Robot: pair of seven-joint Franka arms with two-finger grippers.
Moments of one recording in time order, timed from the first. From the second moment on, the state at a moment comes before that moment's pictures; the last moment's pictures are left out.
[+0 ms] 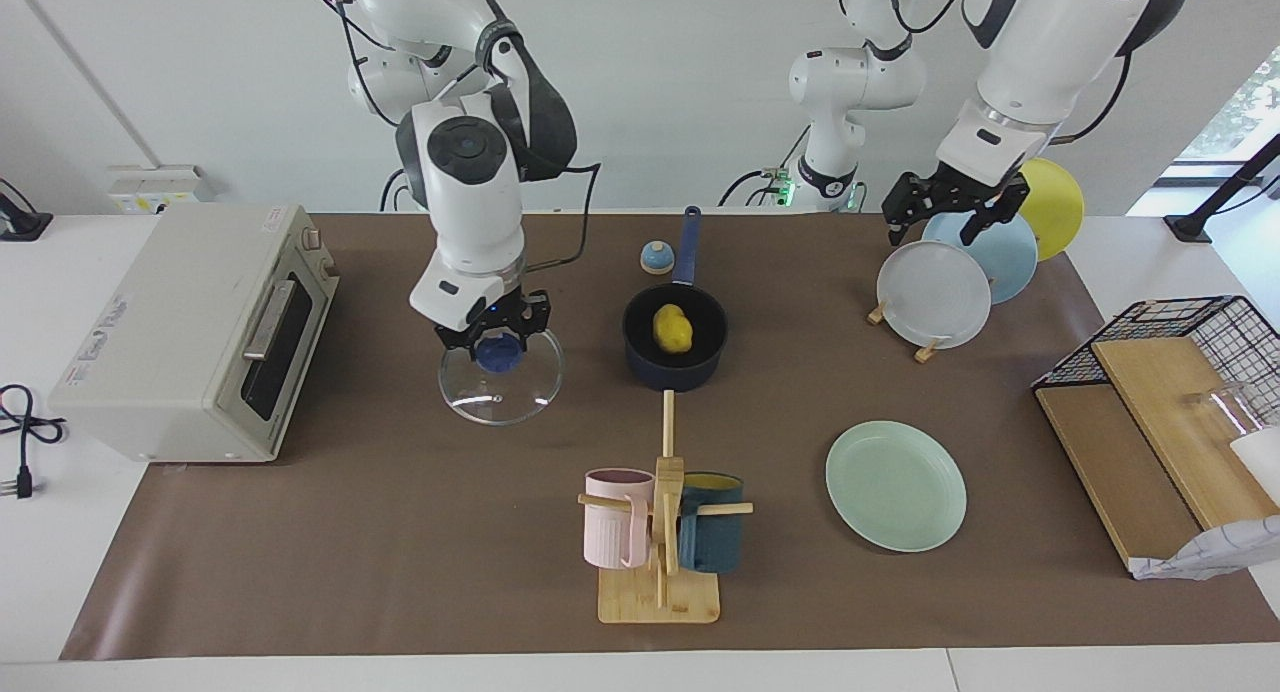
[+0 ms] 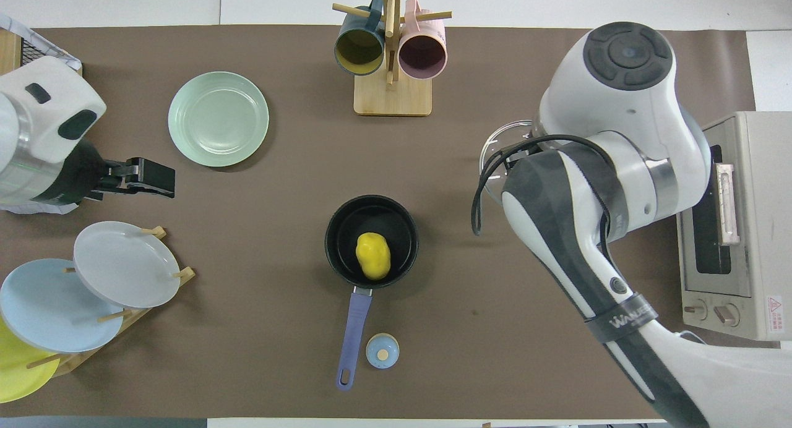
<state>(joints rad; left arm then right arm) -0.16 -0.05 -0.10 -1.66 -0.03 1.59 -0.22 0.30 0.26 -0.02 -1.63 -0.08 1.80 0.03</state>
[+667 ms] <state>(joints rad) -0.51 0.03 -0.11 -1.88 -0.03 1.90 -0.66 0.08 0.13 -0.02 -2.09 -0.07 2.18 -0.24</state>
